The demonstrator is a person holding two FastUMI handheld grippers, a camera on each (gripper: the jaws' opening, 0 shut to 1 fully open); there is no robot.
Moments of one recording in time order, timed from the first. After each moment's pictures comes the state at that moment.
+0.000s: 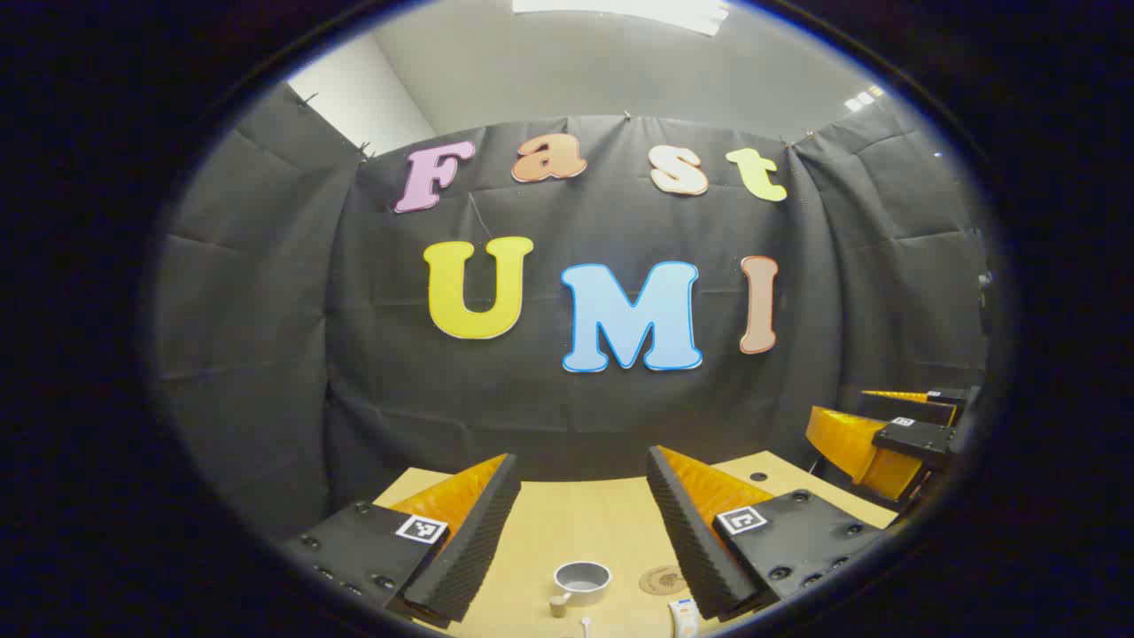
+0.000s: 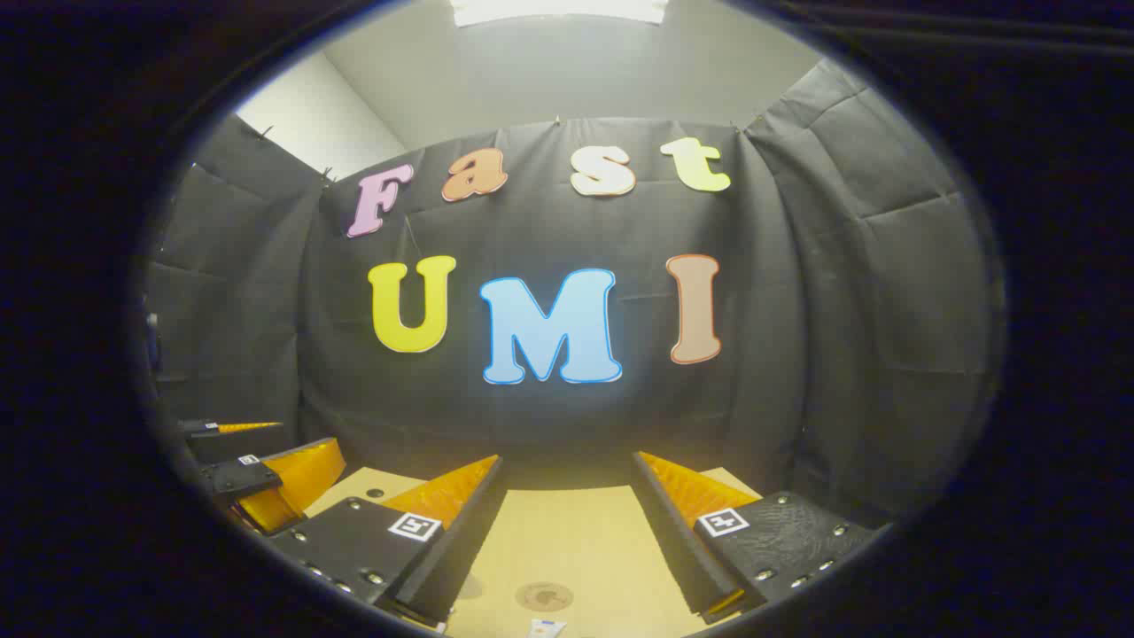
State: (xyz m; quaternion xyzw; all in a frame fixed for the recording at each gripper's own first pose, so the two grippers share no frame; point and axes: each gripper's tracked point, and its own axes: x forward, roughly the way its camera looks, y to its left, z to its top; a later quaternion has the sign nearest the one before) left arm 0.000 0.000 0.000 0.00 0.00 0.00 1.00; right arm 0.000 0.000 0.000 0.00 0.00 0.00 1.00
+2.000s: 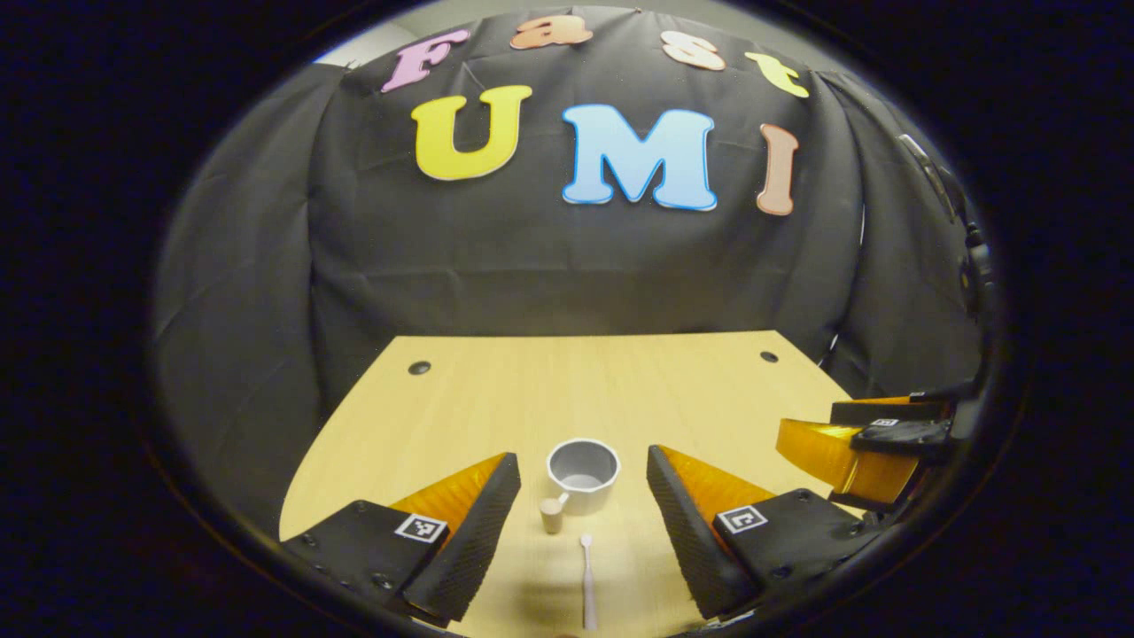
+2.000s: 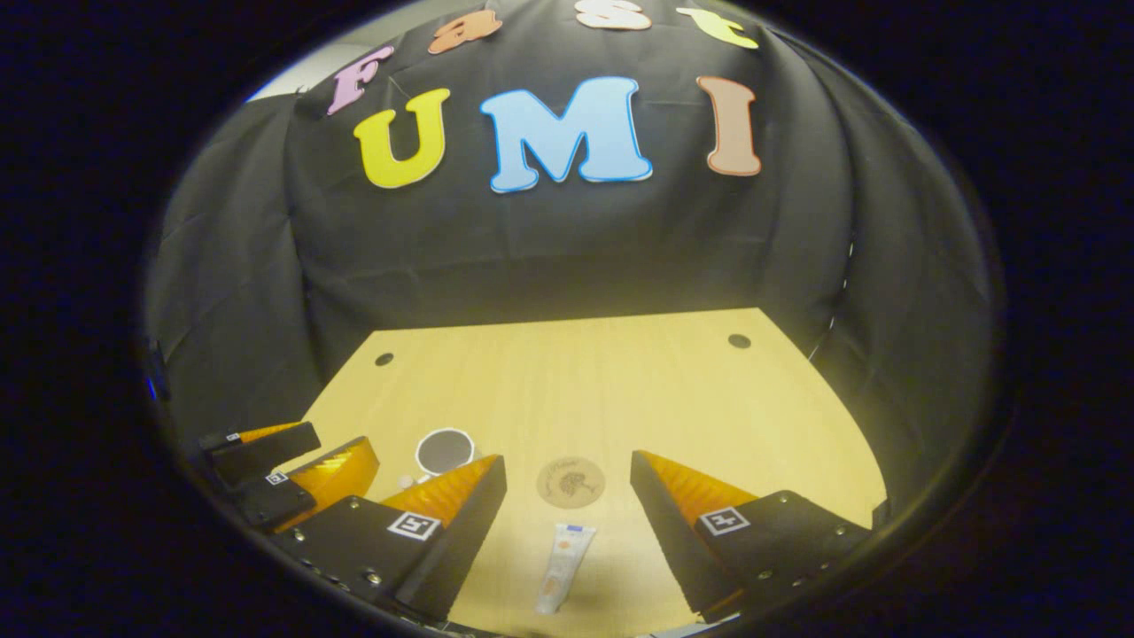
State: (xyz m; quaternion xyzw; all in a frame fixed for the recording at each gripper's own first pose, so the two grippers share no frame) left arm 0.009 0.005 -0.214 -0.02 0.26 0.00 0.97; right arm 0.006 0.029 -0.192 0.01 0.32 0.03 0.95
